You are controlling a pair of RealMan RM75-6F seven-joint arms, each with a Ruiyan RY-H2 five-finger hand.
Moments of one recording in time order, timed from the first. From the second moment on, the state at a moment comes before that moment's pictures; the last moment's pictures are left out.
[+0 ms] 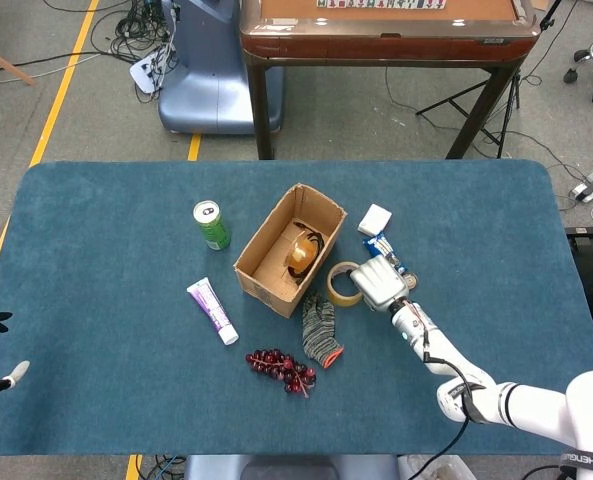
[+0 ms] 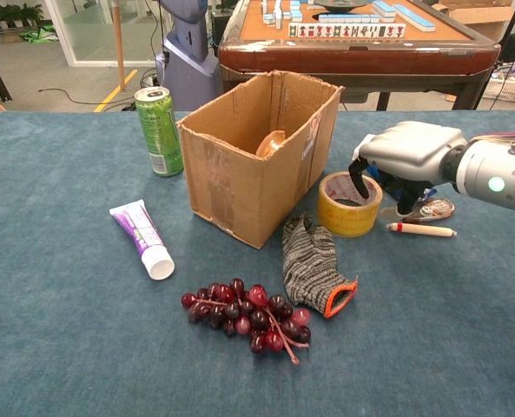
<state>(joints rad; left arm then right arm) -0.03 -1.07 -0.09 -1.68 1.41 1.56 0.05 0.82 -1.54 0.08 -1.34 -1.12 0.84 -0.58</state>
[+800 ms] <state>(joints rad) -0.02 -1.06 -0.10 -1.68 1.41 1.56 0.04 0.81 -1.51 0.07 -1.40 -1.14 0.88 -0.60</state>
